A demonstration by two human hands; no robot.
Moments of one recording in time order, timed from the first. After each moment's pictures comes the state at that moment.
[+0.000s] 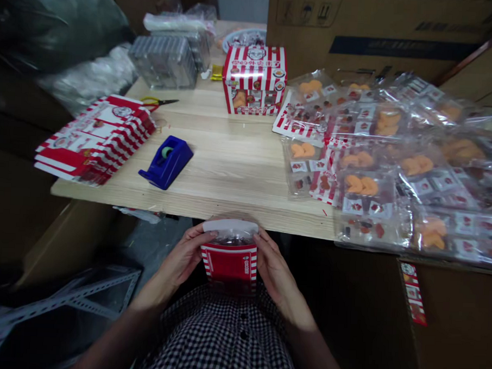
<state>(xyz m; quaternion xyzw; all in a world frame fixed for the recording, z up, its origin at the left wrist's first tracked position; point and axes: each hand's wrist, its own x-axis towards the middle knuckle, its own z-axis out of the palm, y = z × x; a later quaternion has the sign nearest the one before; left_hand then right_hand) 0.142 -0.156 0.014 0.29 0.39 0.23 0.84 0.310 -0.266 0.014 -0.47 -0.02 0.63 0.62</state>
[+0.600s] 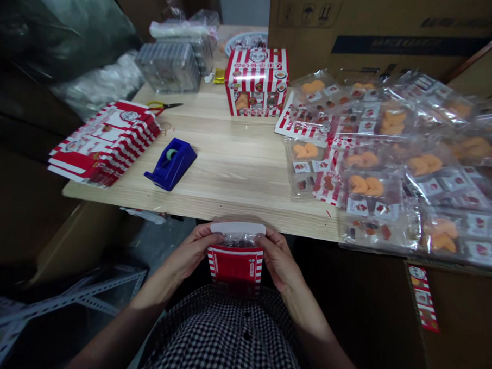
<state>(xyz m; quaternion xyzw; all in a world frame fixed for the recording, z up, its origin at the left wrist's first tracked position) 0.149 -0.151 0.017 0.38 0.36 0.18 0.83 0.325 -0.257 0.014 -0.50 -0.03 0.62 0.61</state>
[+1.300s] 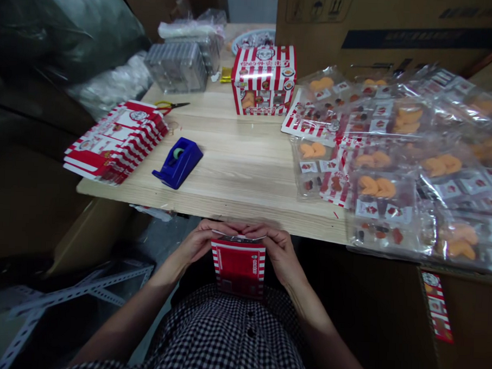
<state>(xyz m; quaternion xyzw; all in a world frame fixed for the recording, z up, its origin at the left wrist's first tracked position) 0.138 -0.129 -0.016 0.41 0.24 0.16 0.87 0.333 -0.250 -0.003 -0.49 -0.26 0.58 0.59</state>
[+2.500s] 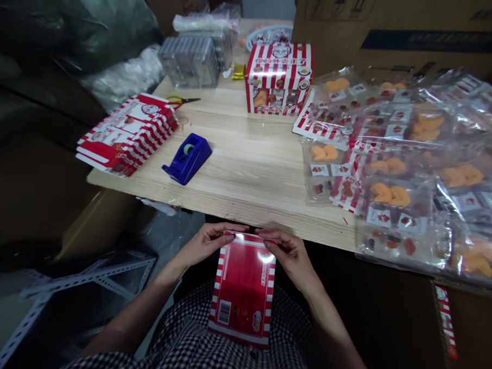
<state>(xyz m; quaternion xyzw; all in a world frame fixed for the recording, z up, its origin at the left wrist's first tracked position) 0.126 -0.139 -0.004 0.56 0.30 0.14 0.76 0.352 -0.264 -0.014 -0.55 -0.37 0.55 0.51</state>
